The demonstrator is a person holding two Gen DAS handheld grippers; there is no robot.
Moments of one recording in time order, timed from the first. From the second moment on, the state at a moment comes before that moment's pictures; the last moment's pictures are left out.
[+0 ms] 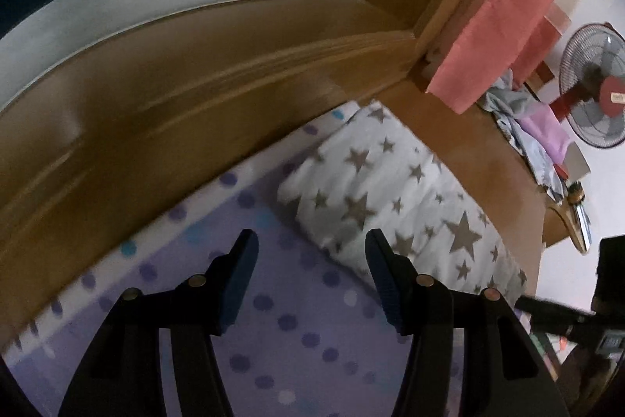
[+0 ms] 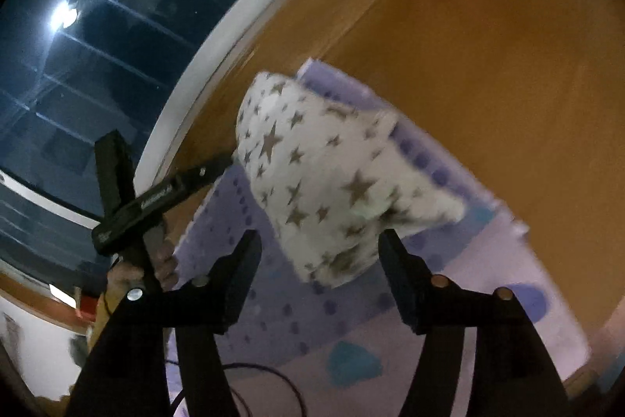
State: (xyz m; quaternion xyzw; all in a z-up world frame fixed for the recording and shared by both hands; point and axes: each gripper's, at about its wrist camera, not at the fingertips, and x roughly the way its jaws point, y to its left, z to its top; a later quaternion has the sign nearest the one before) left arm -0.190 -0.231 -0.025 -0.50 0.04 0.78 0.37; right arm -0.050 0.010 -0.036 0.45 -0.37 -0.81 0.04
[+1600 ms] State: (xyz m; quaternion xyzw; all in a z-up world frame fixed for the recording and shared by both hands) left arm -0.183 -0.215 -0.036 -0.48 -0.10 0.78 0.39; right arm -0.079 -0.022 -0.040 0.42 -0.25 -0.87 0.04
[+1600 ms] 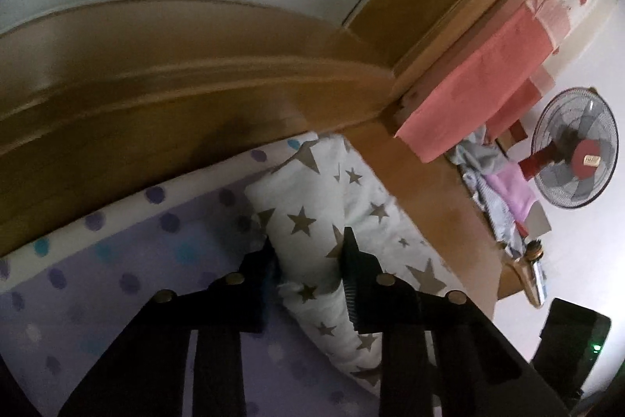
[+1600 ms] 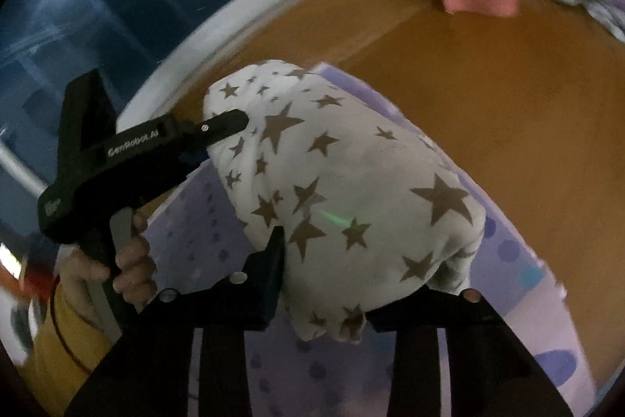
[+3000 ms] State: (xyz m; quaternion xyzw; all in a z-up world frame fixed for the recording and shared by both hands) left arm 0.018 -0.388 -0.019 -0.48 -0.06 0.87 0.08; right arm -0.038 -0.121 0.013 0.45 0.01 -0.85 0.26
